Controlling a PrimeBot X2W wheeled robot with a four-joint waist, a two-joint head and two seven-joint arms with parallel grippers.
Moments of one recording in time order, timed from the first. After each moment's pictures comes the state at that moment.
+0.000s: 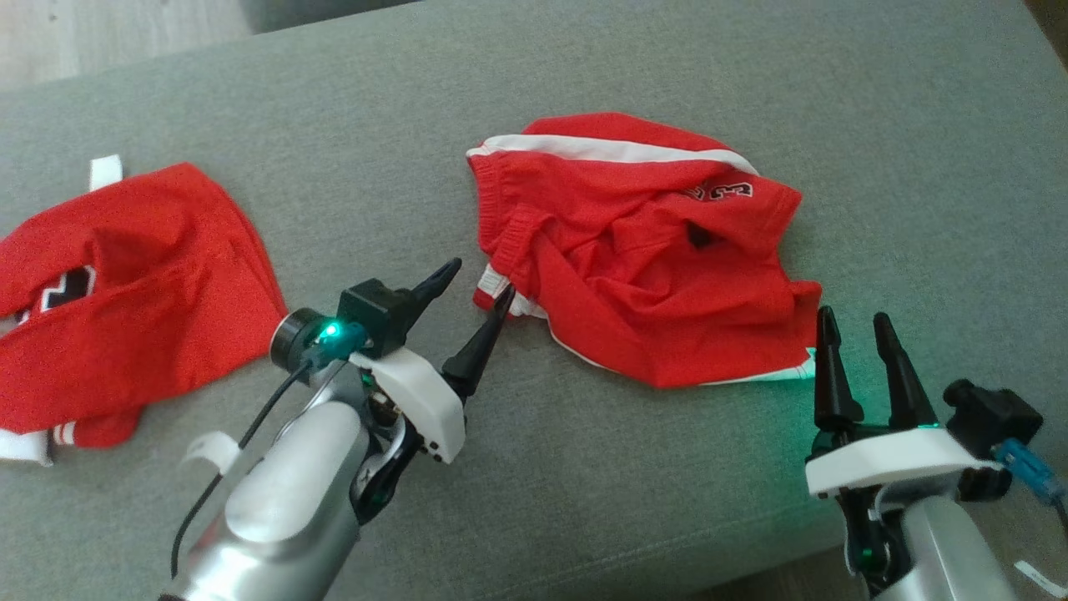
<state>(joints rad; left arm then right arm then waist) -0.48 0.16 -0.66 0.52 -0.39 -0.12 -0.18 -0.13 -0.05 0.04 0.37 0.37 0.13 -0.25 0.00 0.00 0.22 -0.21</state>
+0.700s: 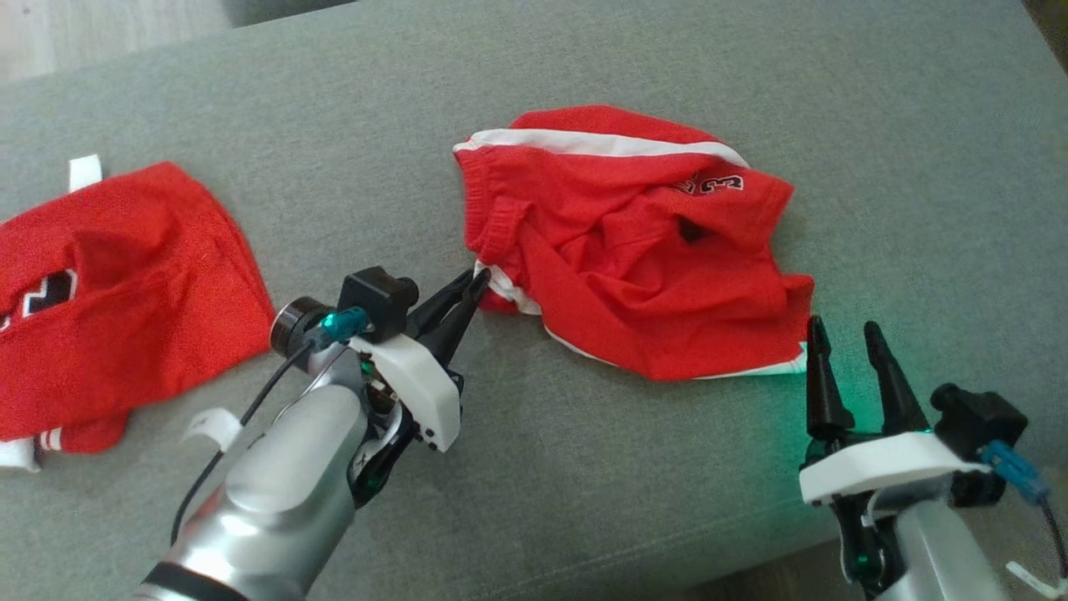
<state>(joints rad) -0.58 0.19 -0.79 0.64 -0.49 -0.12 -0.22 -0.14 -0.05 0.05 0.41 0.36 0.13 -0.25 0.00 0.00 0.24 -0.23</state>
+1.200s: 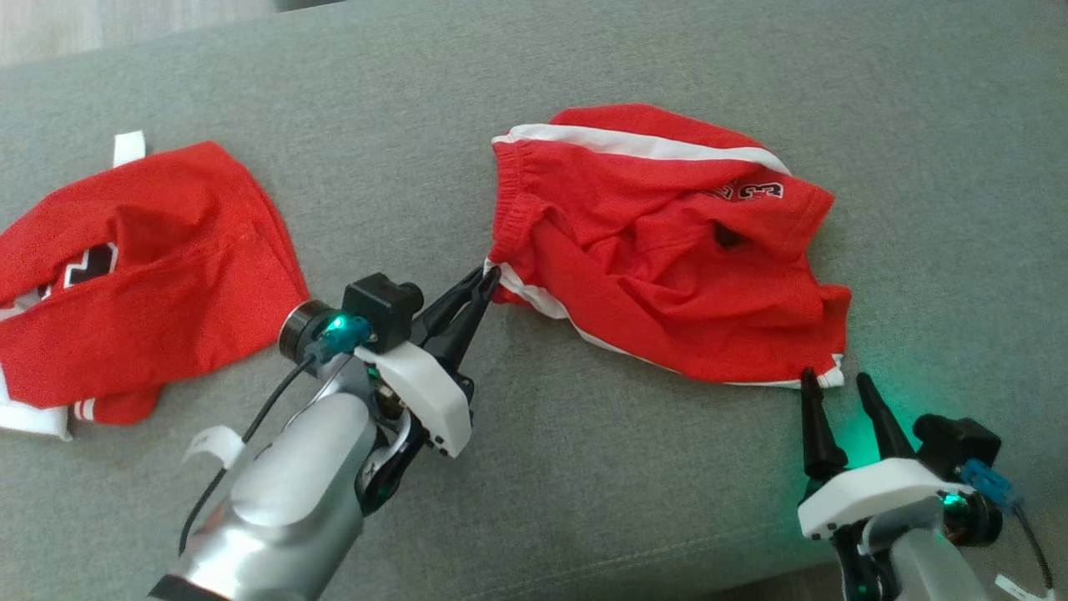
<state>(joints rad) -0.55 0.18 -0.77 0.57 -0.49 -0.11 -0.25 -0.14 -0.05 0.02 0.56 0.29 0.13 -0.23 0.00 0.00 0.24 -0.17</state>
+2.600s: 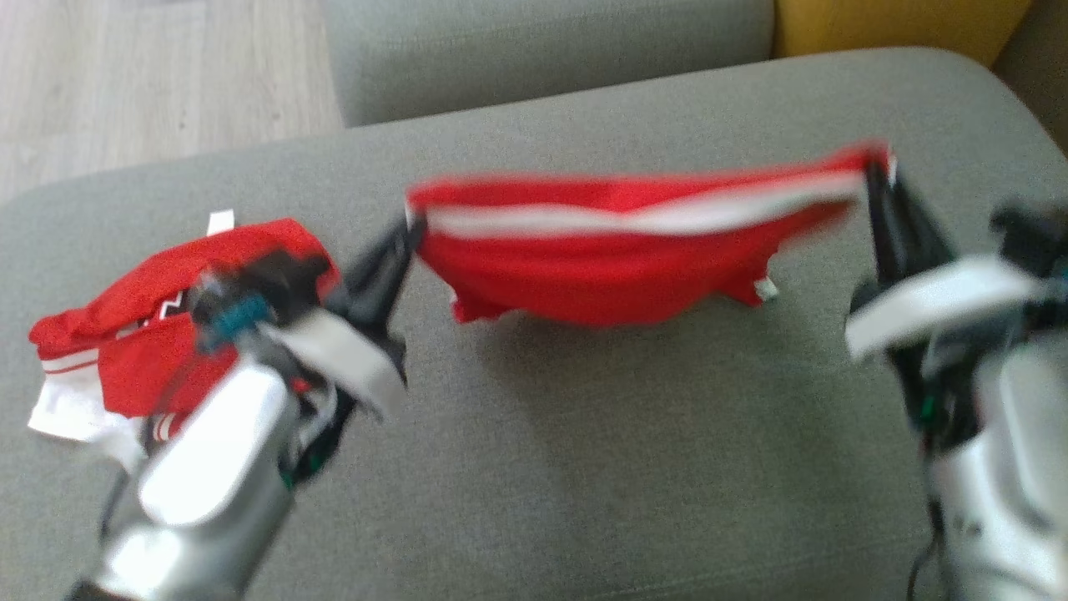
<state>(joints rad) -0.50 0.30 -0.63 0.37 -0.49 -0.08 -0.24 -0.35 -0.13 0.04 0.18 0.34 0.13 0.10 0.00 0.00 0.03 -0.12</state>
